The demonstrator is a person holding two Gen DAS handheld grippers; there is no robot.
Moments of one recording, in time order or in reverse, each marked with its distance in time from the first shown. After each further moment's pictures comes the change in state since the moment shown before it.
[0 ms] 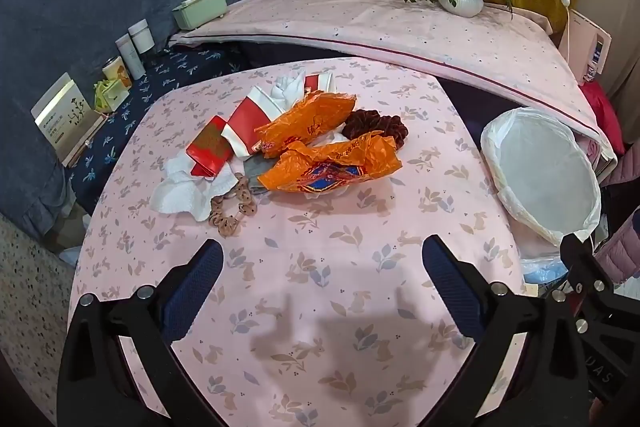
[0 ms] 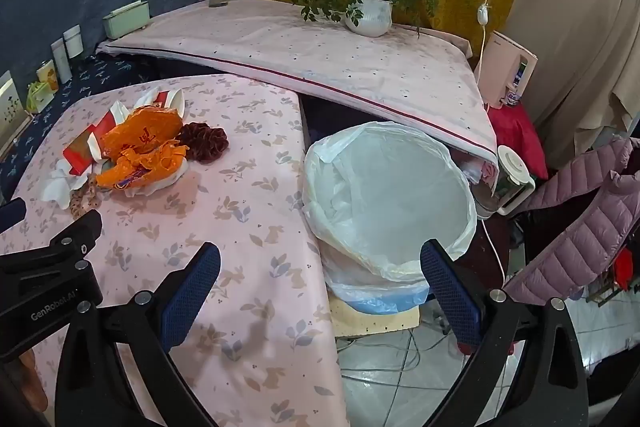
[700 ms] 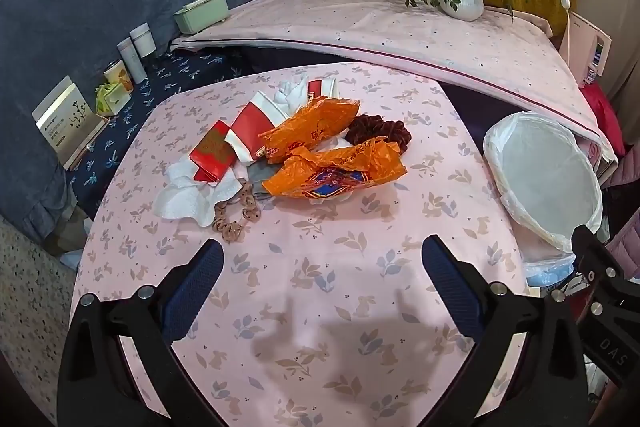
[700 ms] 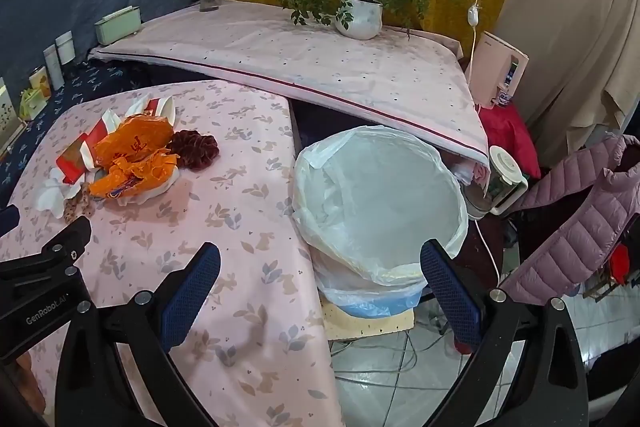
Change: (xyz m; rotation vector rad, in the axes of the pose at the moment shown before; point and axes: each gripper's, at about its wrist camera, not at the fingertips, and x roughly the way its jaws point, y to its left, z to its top) left arm -0.002 0.009 0.005 -0.013 -0.011 -0.021; right arm -0.001 -0.005 0.002 0.022 -0.006 -0.023
